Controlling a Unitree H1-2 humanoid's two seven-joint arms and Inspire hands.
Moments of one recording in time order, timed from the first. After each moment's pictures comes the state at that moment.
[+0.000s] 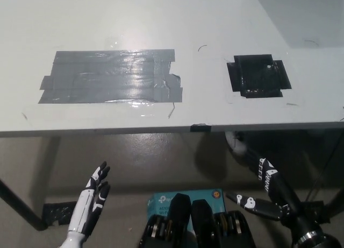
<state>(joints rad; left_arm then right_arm) -0.06 0.16 -0.07 0.36 0.23 -0.43 0.08 -0.09 -0.17 0.16 0.06 0.06 -0.02 0.15</state>
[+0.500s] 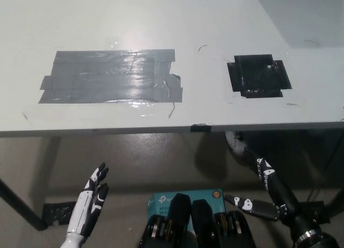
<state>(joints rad) -0.05 0.16 -0.07 0.36 0.23 -0.43 0.08 -0.09 -0.17 0.16 0.06 -0.05 -0.04 0.14</state>
